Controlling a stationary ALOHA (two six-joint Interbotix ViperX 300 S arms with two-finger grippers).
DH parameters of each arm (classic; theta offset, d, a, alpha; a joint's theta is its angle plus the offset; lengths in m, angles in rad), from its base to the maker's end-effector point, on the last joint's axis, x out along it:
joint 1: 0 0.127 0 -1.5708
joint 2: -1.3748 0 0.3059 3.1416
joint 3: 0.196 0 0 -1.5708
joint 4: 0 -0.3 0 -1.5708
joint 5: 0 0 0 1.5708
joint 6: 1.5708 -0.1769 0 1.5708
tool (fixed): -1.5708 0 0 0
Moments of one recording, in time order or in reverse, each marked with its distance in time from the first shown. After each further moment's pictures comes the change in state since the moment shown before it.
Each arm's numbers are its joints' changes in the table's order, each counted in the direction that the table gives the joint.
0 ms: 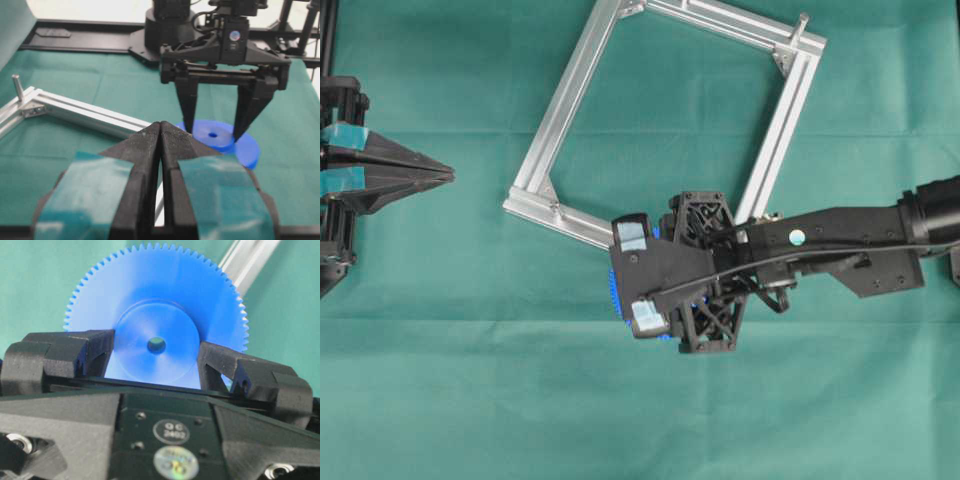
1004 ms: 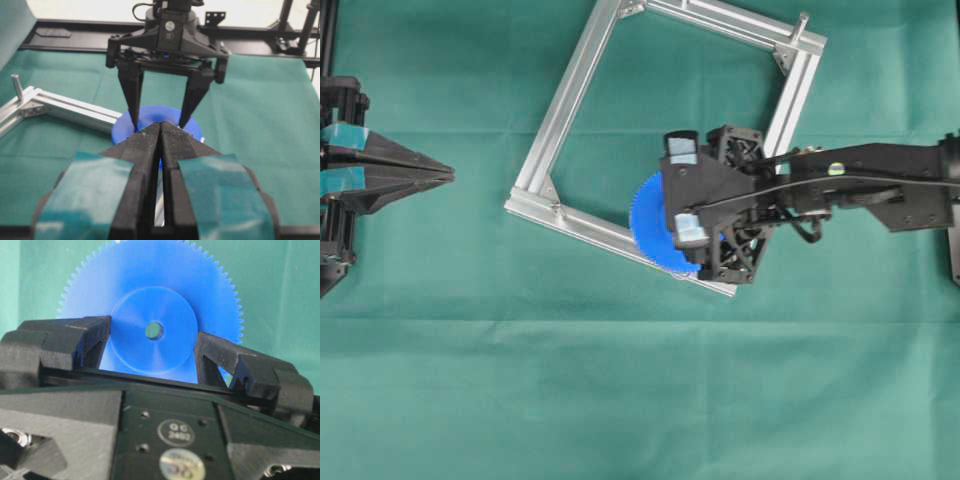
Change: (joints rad) left arm 0.000 0.002 0.002 0.002 0.000 0.000; right arm -0.143 -0.117 -0.207 0.064 -0.106 -0.051
